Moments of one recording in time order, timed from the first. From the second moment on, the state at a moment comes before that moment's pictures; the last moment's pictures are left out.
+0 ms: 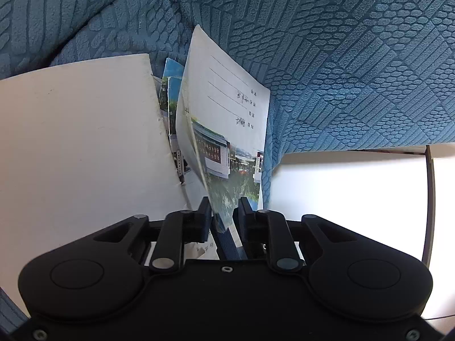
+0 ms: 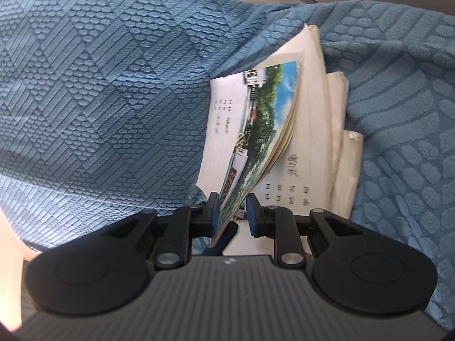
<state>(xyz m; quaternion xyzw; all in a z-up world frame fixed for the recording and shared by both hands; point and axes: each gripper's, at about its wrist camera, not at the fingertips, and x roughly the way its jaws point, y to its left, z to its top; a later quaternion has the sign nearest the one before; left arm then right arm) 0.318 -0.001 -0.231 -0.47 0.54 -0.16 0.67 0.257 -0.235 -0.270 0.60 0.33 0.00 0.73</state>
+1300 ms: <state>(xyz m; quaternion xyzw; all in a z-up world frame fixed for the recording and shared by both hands) 0.322 0.030 -0.184 -0.43 0.53 -0.14 0.72 0.278 -0.263 -0.277 0.61 0.29 -0.02 0.74</state>
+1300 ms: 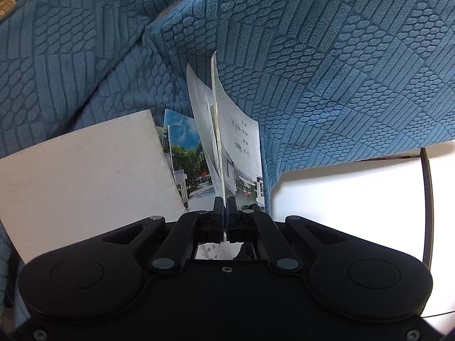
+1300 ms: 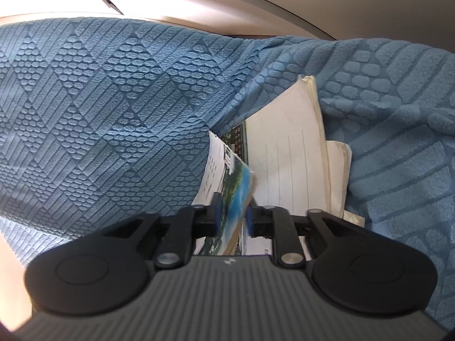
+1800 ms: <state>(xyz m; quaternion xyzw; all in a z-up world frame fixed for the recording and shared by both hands) 0.296 0.046 -0.163 -0.40 0.52 -0.14 0.74 0.246 -0.251 -0.233 0.51 0.28 0.00 0.81</state>
